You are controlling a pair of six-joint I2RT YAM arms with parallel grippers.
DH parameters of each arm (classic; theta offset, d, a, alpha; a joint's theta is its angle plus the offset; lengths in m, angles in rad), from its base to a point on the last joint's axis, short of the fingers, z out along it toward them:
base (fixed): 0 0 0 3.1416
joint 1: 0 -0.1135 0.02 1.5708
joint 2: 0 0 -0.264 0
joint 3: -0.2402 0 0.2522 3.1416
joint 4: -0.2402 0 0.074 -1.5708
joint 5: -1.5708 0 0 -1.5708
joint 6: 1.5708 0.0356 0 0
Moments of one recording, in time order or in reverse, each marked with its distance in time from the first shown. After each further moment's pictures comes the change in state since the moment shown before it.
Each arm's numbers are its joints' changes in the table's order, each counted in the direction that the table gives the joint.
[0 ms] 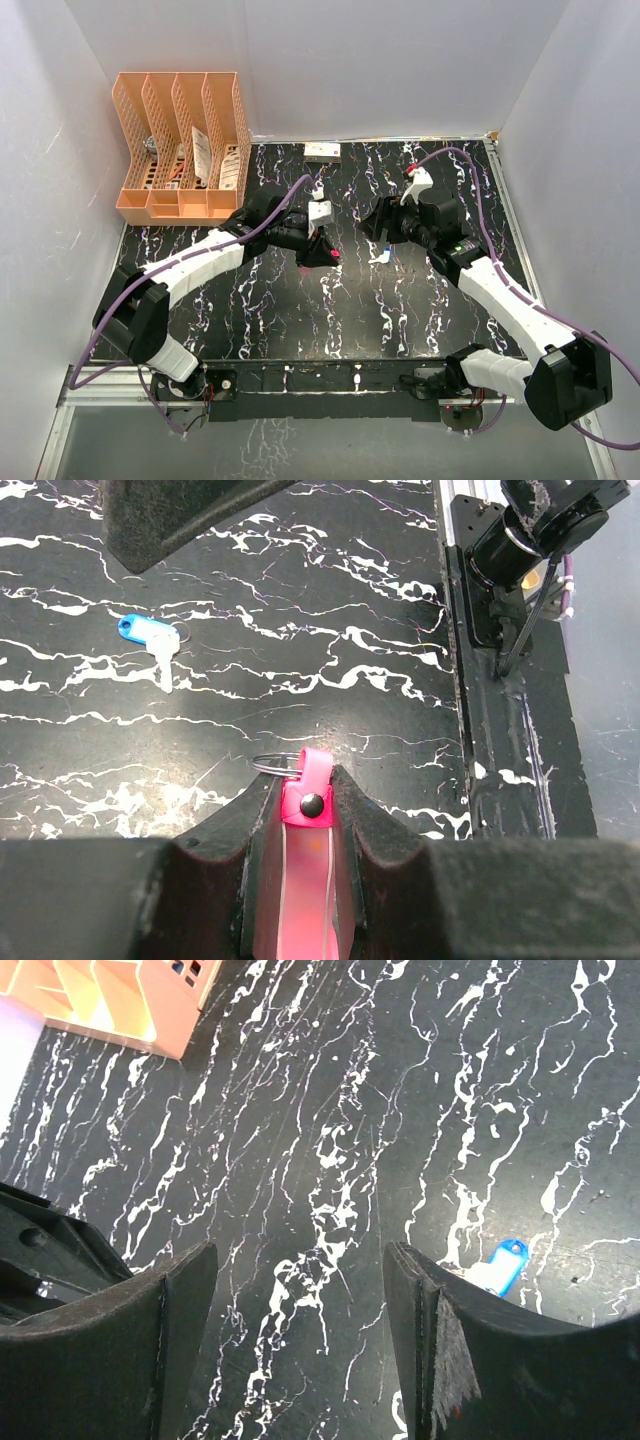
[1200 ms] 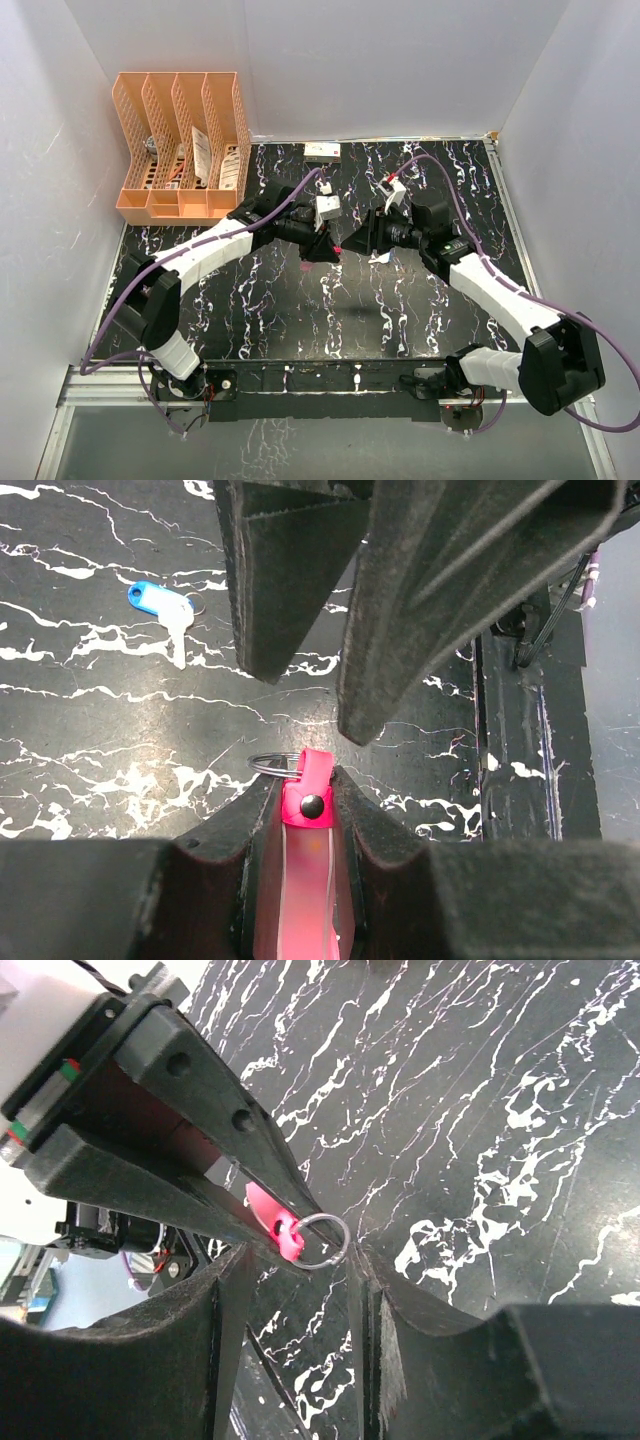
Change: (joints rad) left arm -0.001 0.091 -0.125 -0.162 0.039 0.043; right arm -0.004 0.072 0.050 0.130 0.430 0.054
